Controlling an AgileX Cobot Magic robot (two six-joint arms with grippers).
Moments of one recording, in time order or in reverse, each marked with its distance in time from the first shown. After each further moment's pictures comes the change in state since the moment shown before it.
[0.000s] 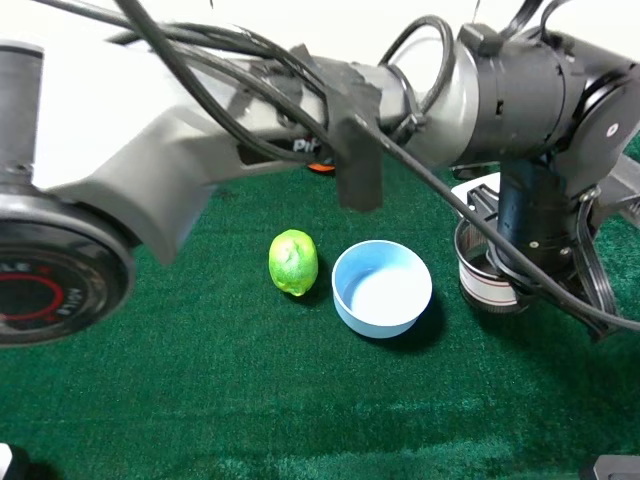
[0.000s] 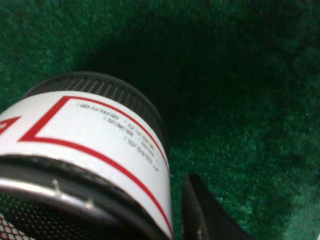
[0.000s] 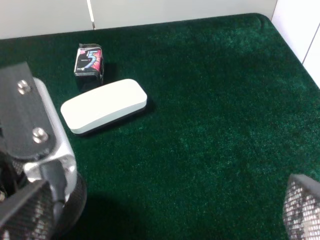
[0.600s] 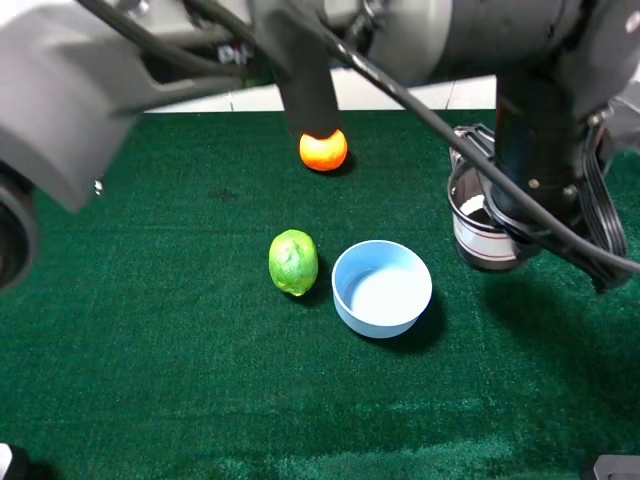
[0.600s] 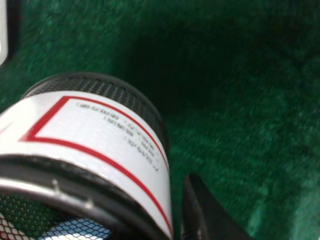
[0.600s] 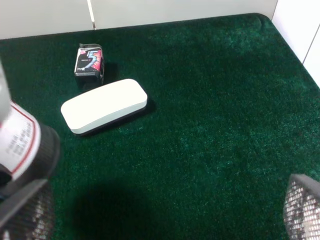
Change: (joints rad) left arm 0.016 -0.103 0.000 0.066 0.050 0.000; right arm 0.000 0.000 0.000 0.001 0.000 0.000
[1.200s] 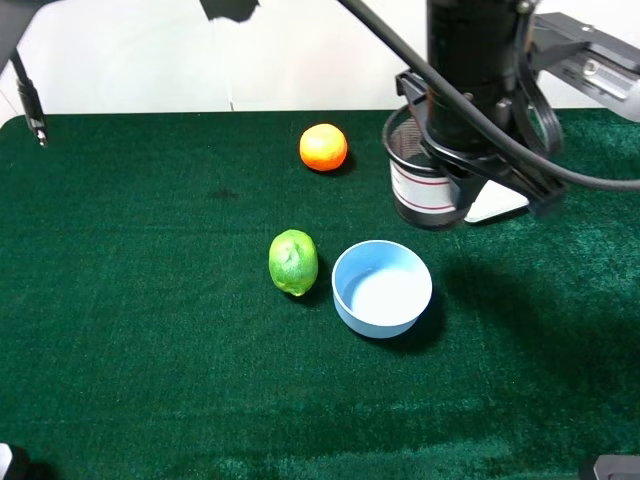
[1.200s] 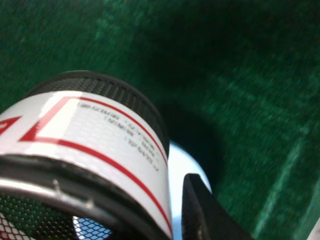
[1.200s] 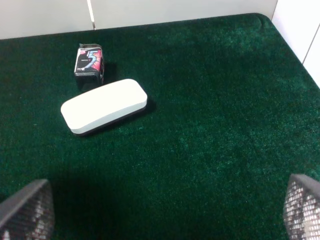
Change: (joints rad) left arm 0.100 -0.095 0.005 0.006 0.187 0.004; right arm 0.000 0.000 0.000 0.000 0.000 0.000
